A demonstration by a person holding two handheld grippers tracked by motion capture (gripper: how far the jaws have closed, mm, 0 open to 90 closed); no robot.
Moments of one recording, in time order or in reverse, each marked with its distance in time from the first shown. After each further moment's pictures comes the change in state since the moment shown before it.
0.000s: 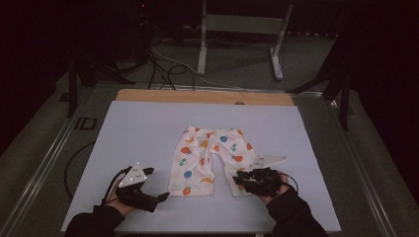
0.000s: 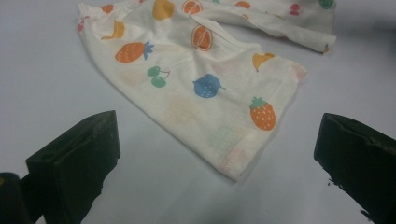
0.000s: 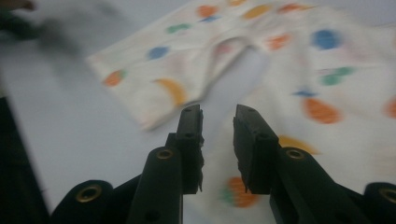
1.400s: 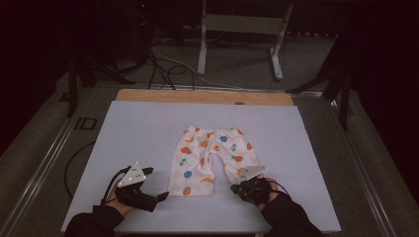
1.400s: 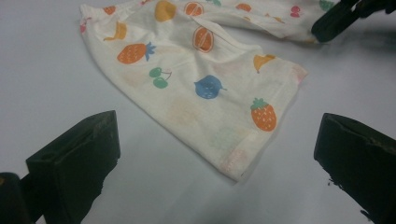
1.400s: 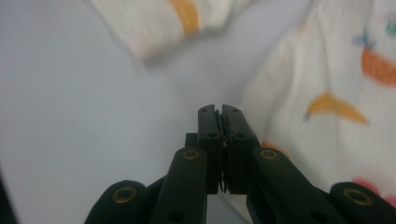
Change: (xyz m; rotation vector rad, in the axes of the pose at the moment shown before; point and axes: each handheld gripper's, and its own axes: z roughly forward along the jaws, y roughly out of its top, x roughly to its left) left arm 0.001 0.000 -0.001 -0.005 0.002 -0.004; right arm 0.010 -0.017 0.032 0.171 -0.032 -0.121
